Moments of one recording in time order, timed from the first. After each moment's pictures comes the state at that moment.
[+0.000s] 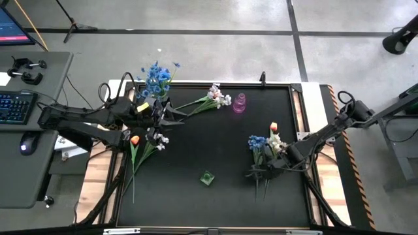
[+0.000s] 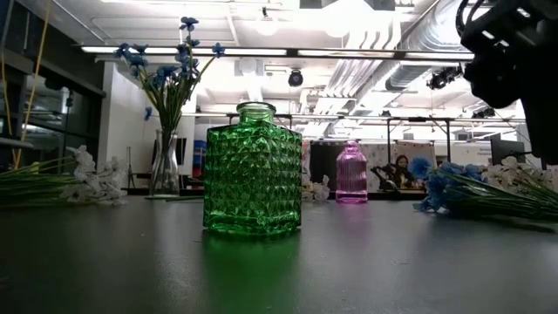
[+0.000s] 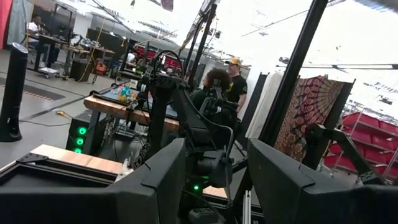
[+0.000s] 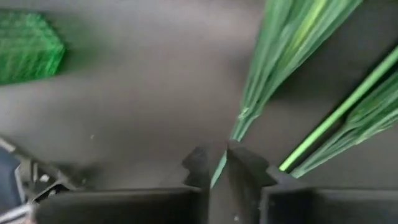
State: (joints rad) left arm -0.06 0.96 0.84 0.30 0.01 -0.31; right arm 0.54 1.30 0.71 -0.54 0.07 1.84
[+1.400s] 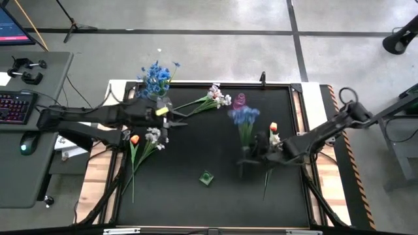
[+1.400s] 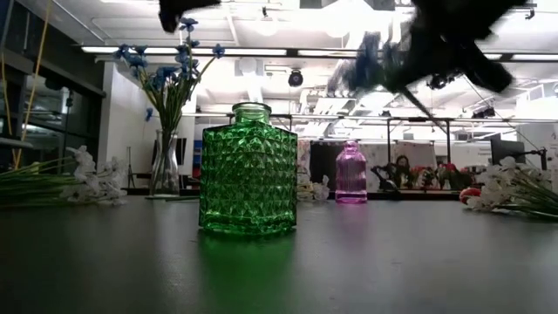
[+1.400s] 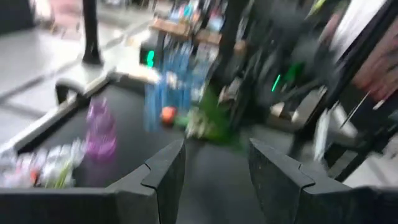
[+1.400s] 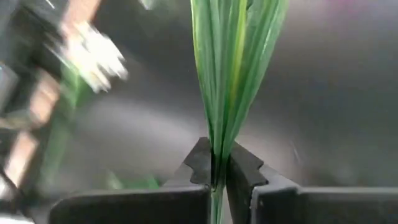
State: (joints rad) left arm 0.00 0.96 0.84 -0.13 -0.10 -0.24; right arm 0.45 1.34 0.92 -0.55 0.72 1.58
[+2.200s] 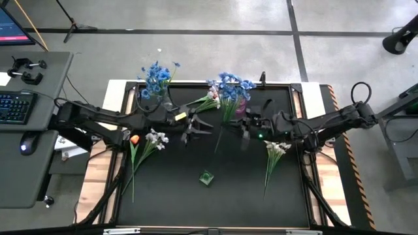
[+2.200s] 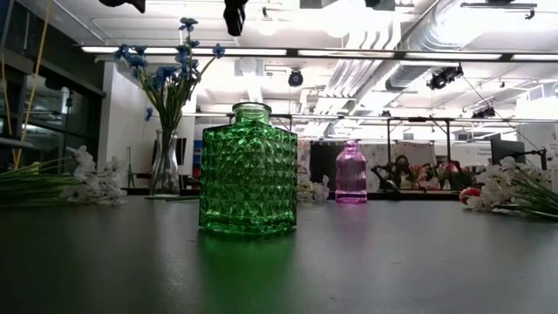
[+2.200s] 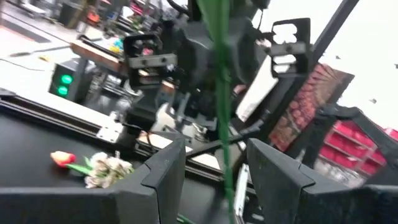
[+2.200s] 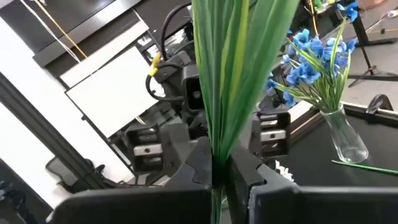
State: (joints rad) left arm -0.02 1.33 0.84 0.55 0.10 -0.48; right arm 0.22 1.26 0.98 0.34 0.41 0.55
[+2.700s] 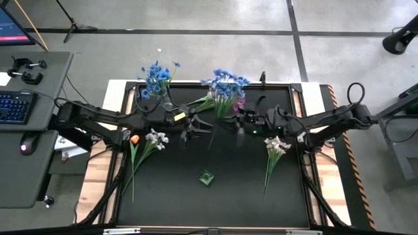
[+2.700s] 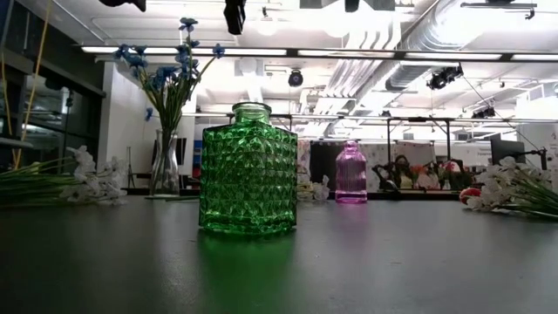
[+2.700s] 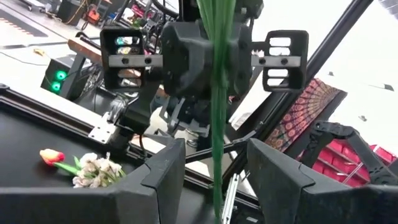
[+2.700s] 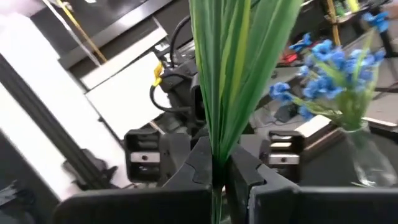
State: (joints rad) left arm -0.02 1.33 0.84 0.58 0.09 -0.55; right arm 0.14 1.33 0.98 0.48 0.27 0.52
